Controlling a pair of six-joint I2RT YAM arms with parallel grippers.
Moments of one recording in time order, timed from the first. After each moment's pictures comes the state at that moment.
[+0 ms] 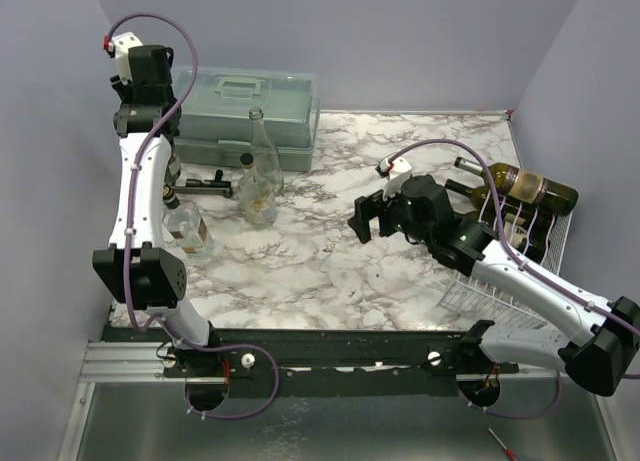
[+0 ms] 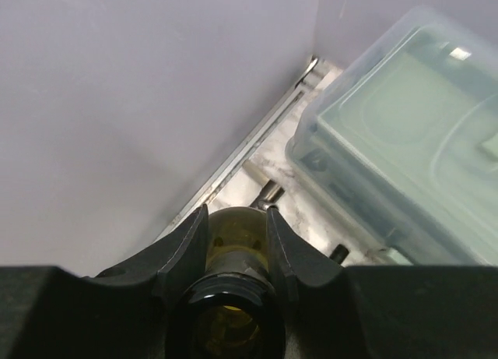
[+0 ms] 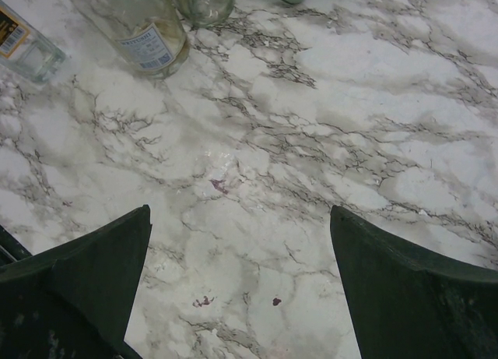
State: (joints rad) left arm 0.07 1.70 1.89 -0.69 -0.60 -0.21; right arm 0.78 1.13 0.97 -0.29 0.11 0.18
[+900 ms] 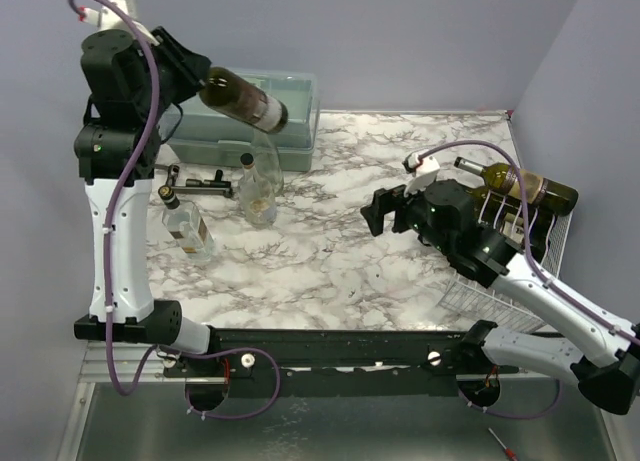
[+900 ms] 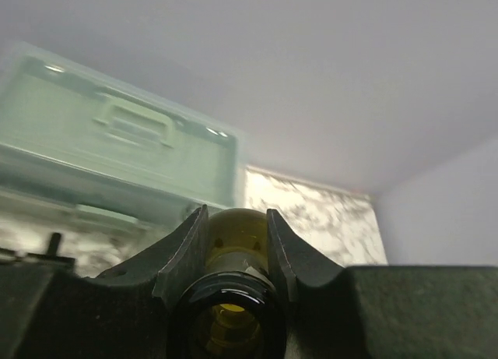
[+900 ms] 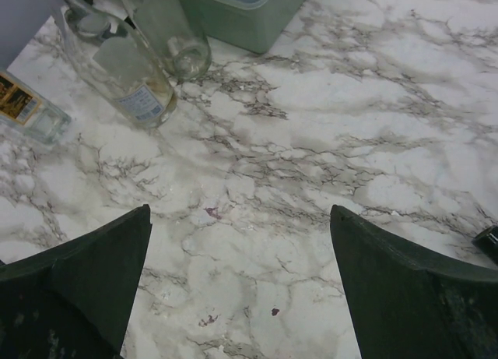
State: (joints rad) left arm -0.01 1.44 2.15 -0.77 0.07 -0.53; right arm 0.78 1.03 0.96 -0.28 0.21 0.24
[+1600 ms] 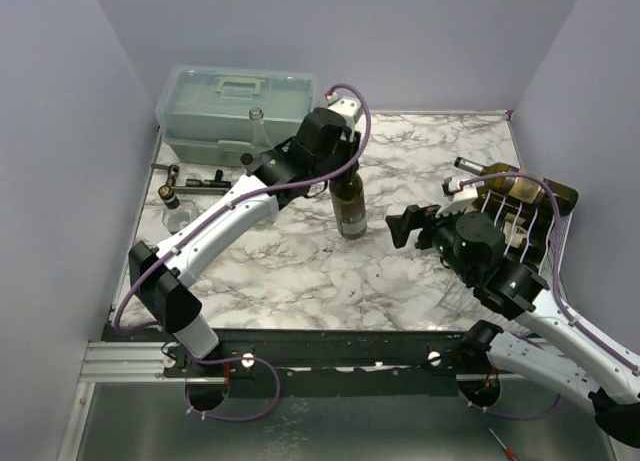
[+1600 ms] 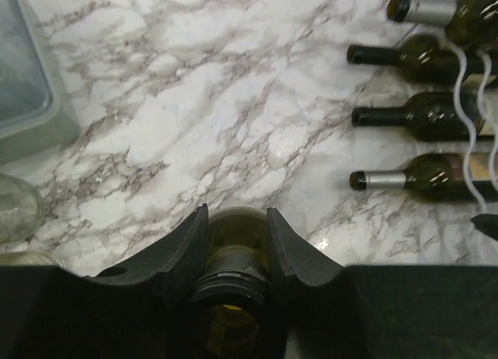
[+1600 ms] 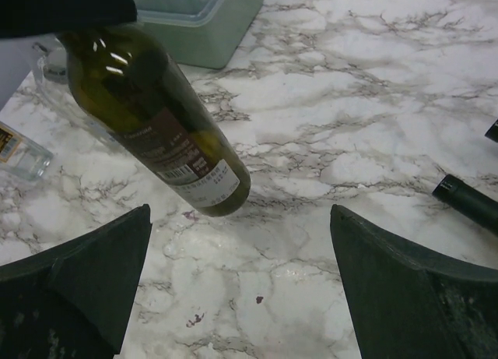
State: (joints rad) left arm -0.74 1.61 1.73 -0.58 -0.11 -0.29; right arm 0.78 0.72 0.76 -0.25 0.38 0.31
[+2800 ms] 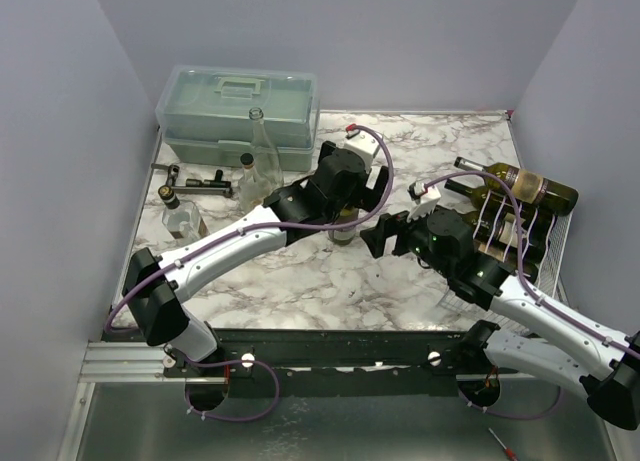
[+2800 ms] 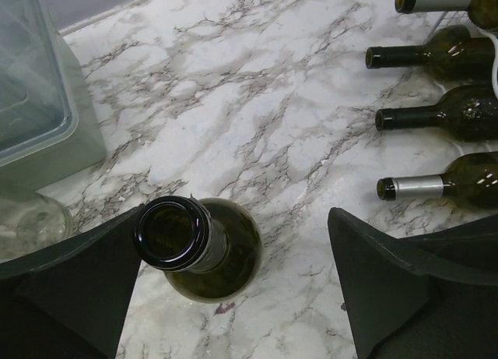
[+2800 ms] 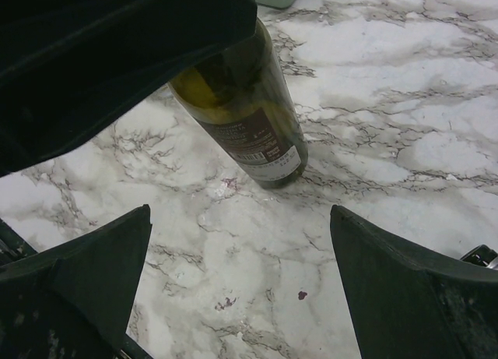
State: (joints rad) left arm -0.95 1.54 1.42 -0.30 -0.40 -0.16; right arm 0.78 0.88 0.65 -0.08 0.17 0.35
